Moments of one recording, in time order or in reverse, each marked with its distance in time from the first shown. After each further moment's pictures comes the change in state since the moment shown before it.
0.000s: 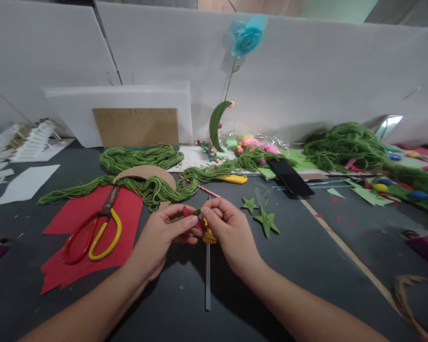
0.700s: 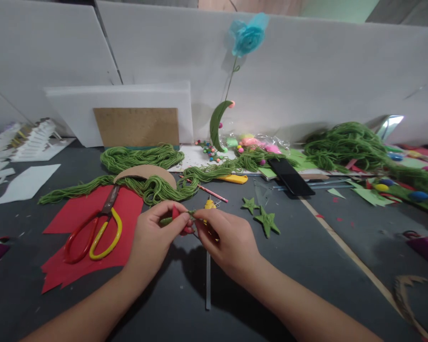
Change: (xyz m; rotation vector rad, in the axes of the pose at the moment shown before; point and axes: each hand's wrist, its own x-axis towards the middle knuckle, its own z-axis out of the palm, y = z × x) left_hand -0.005 0.003 0.003 0.257 0.227 0.276; right_hand -0.008 -0.003 -0.010 -1.014 -0.116 -0.726
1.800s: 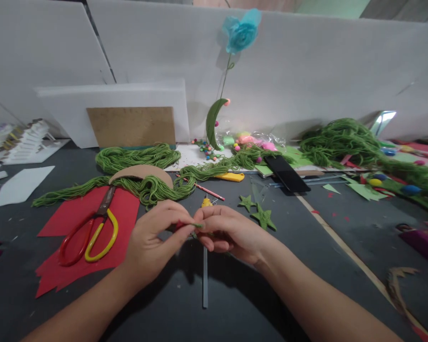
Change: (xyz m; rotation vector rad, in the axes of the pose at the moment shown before) left_hand 0.001 -0.003 -0.012 0.423 -0.227 0.689; right_hand 0.017 0.014 -0.016 1.405 -0.574 0.772
